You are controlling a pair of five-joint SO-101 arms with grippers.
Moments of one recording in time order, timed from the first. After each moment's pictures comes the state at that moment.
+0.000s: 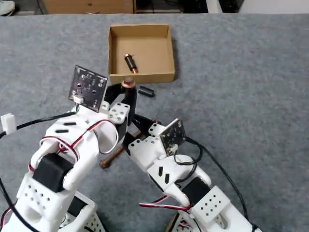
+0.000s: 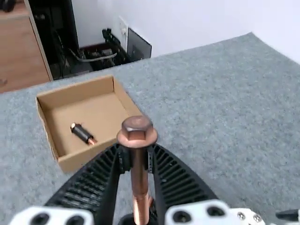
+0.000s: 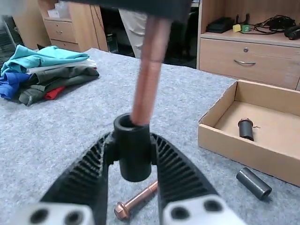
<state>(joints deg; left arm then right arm) 25.5 -62.1 37.0 49.3 -6.7 -44.0 -81.2 92.4 5.1 -14.0</state>
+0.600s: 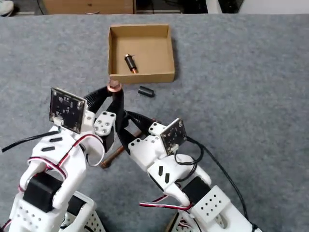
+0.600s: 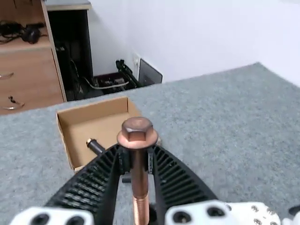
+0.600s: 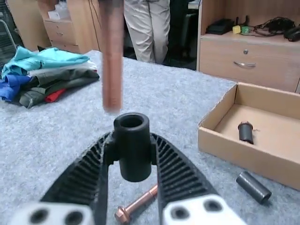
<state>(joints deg) 22.0 -75.6 45.0 48.2 -7.1 -44.0 -81.2 91.3 5.1 -14.0</state>
